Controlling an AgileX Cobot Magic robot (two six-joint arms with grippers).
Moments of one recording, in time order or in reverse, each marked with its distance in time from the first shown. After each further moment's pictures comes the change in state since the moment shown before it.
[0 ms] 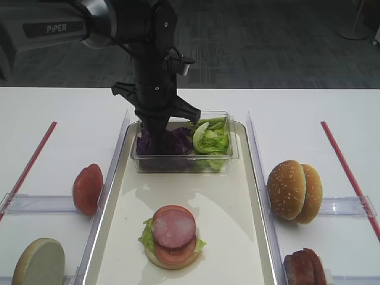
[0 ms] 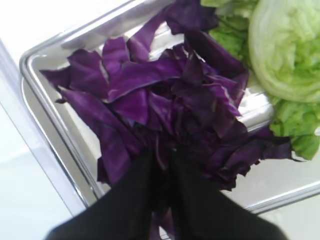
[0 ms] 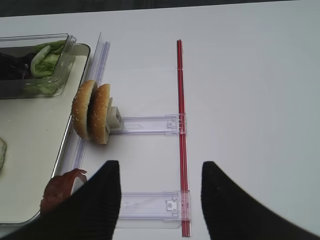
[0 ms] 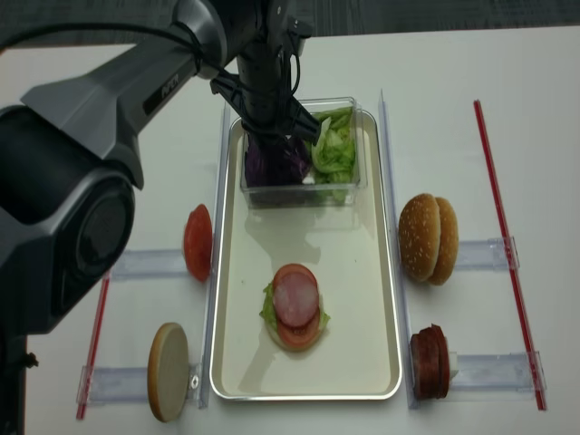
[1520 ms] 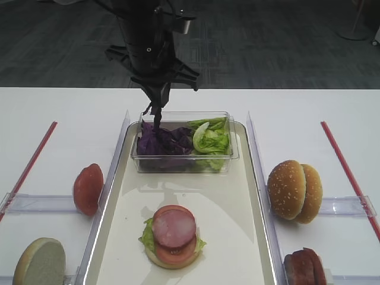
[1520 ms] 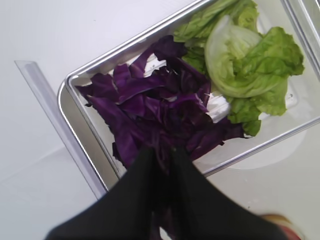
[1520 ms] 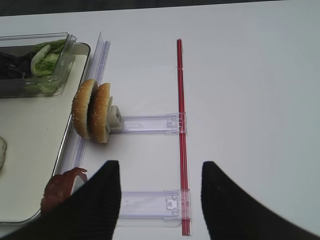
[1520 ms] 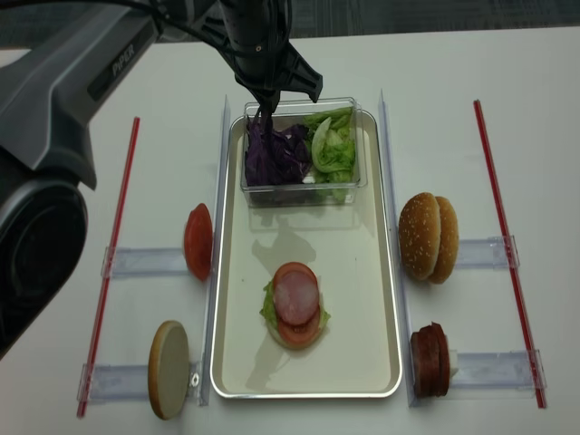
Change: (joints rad) left arm 0.000 -0.144 -0.008 -0.030 0.016 0.070; right arm 0.000 0.000 0.000 0.000 0.004 0.001
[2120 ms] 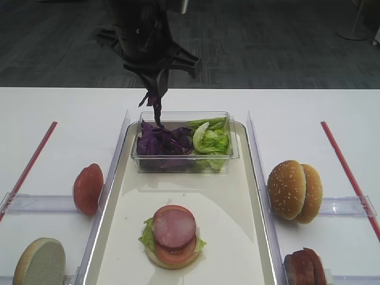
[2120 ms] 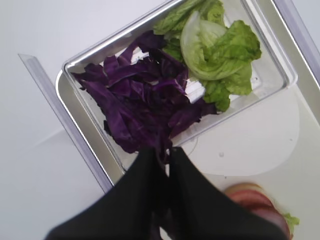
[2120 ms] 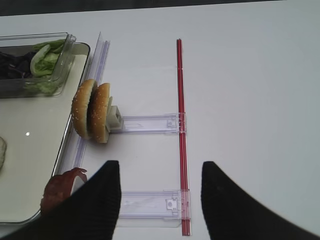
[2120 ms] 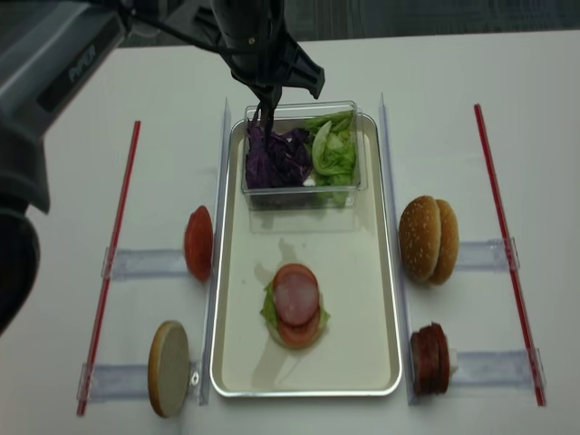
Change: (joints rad) left arm -0.022 -0.139 0.087 -0.020 0.000 0.005; right arm 0.000 0.000 0.000 0.000 0.000 0.000
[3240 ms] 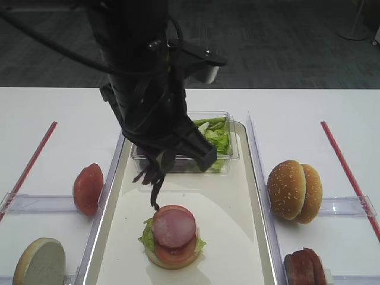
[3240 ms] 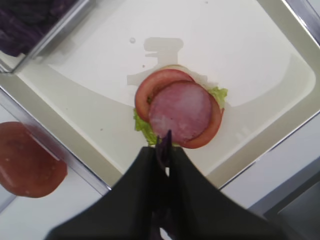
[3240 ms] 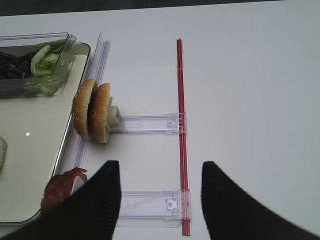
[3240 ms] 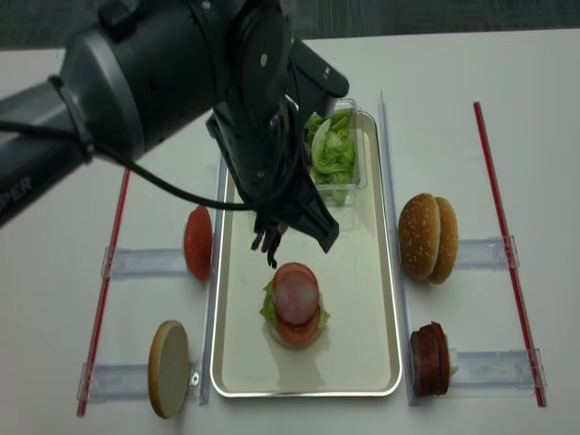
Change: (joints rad) left arm -0.232 -0.235 0.399 -0.001 0.001 -0.011; right arm 0.000 0.000 0.000 0.000 0.000 0.000
